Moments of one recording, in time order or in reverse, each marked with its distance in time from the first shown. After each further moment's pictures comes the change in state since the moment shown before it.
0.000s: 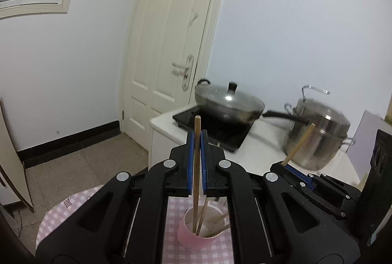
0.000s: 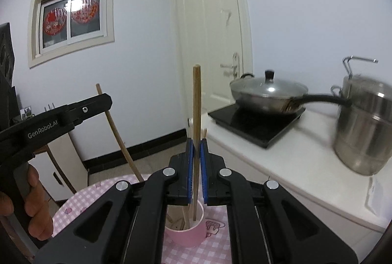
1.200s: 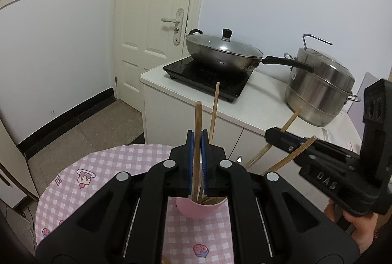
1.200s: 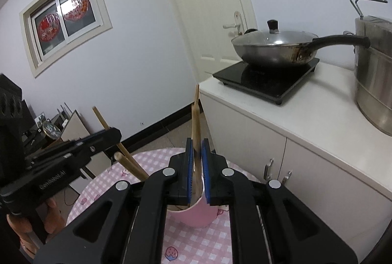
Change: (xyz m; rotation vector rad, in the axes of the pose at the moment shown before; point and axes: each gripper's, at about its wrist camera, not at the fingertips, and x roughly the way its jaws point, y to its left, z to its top) left arm 0.040 -0.007 -0.046 0.062 0.237 -0.029; right arm 0.026 -0.030 -0.026 0.151 0.177 0.116
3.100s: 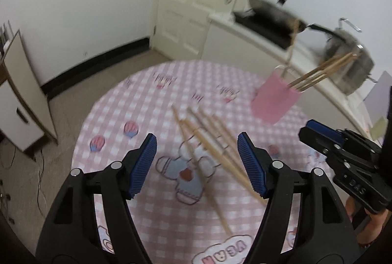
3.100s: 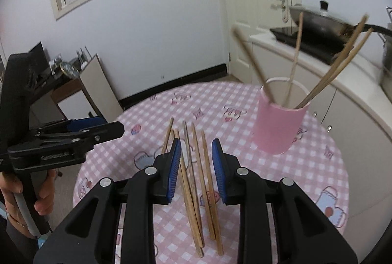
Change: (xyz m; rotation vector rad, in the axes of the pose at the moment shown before) left arm -0.081 0.153 -0.136 -0.176 0.239 0.127; right arm 0.011 0.137 -0.113 -0.178 0.201 0.043
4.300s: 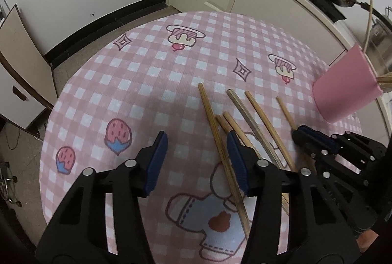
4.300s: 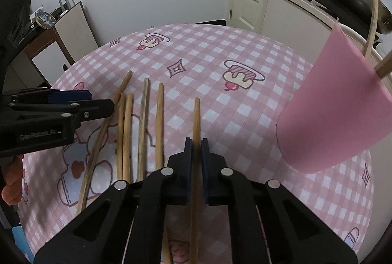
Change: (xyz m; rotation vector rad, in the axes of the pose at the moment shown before) left arm 0.133 0.027 0.015 -0.047 0.236 0.091; right arm 0.141 -0.019 -0.004 -0.110 0.275 -0.064
